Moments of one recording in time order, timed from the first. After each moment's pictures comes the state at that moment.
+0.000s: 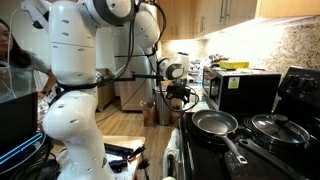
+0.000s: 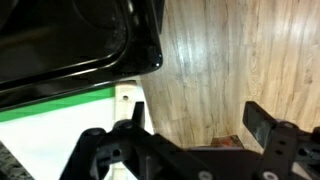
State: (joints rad) arm 0.39 0.16 0.47 -2.28 0.19 2.50 -0.64
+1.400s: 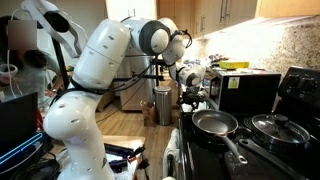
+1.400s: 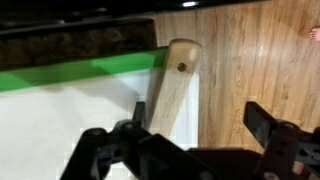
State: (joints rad) arm 0.40 0.59 0.45 -1.83 -0.01 2.30 -0.65
